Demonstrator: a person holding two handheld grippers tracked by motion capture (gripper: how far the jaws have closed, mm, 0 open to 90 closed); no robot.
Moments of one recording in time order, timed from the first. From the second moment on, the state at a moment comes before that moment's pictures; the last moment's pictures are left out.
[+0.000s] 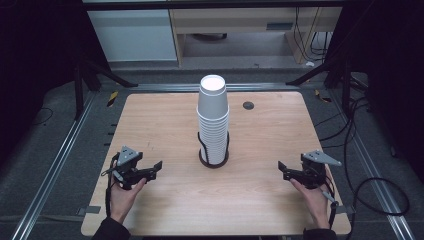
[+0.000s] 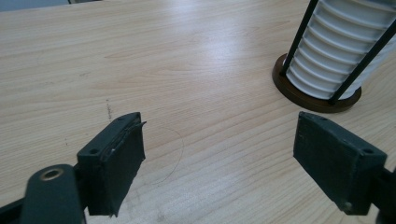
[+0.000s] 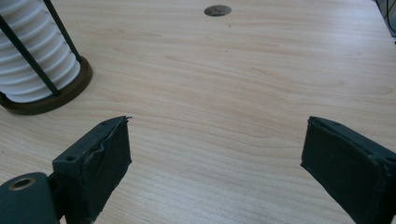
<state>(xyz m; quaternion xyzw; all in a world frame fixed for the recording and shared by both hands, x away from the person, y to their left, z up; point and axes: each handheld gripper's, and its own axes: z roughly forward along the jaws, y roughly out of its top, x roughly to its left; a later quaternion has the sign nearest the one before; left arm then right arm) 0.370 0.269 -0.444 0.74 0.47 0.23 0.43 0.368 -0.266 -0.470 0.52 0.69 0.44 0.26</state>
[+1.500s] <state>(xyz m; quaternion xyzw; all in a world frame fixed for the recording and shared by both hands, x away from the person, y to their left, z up) 0.366 0.272 -0.441 0.73 0.46 0.23 0.45 0.413 -0.125 -0.302 0.32 0.68 0.61 0.25</state>
